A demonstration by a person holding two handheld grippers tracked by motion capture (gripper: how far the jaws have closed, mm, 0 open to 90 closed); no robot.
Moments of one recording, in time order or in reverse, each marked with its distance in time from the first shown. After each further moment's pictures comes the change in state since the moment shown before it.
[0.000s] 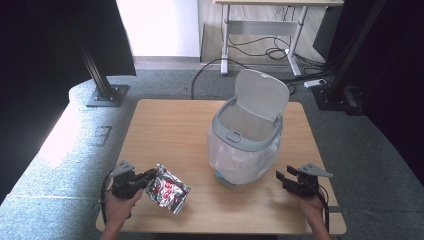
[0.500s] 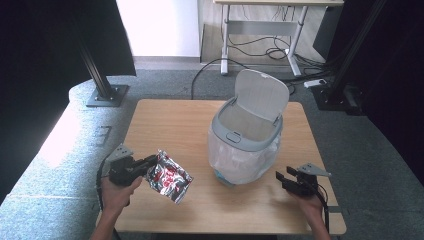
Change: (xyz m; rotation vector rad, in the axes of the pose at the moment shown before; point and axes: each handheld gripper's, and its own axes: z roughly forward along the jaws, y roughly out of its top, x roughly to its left) left arm -0.019 0.052 -0.016 -0.035 -0.043 0.055; right arm -0.004 -0.004 0.005 0.020 -0.001 0.006
